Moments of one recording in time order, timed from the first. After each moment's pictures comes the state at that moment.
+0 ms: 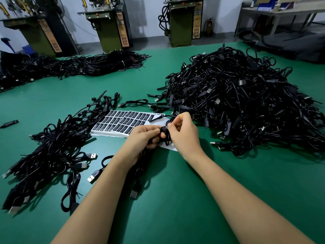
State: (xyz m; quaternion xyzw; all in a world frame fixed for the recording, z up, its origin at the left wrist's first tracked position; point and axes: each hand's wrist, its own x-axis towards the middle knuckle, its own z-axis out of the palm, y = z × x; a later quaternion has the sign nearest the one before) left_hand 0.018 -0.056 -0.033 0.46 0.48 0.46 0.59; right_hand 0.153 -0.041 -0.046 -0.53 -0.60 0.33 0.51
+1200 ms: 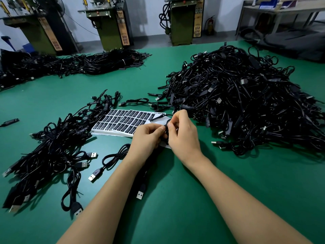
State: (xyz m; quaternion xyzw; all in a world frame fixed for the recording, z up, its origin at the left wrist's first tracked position) left_hand 0.033 -0.061 -0.041 0.51 0.55 0.49 0.44; right_hand 0.150 -0.049 -0.046 -0.47 -0.68 0.18 0.53
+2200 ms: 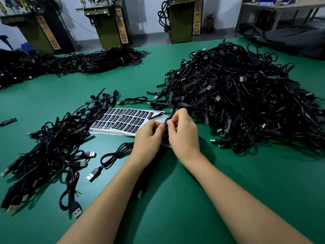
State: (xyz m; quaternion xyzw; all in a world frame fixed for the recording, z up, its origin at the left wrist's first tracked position) left_hand 0.044 -0.066 -0.040 0.55 0.62 0.47 0.31; right_hand 0.149 -0.052 -0.042 -0.53 -0.67 0.17 0.50
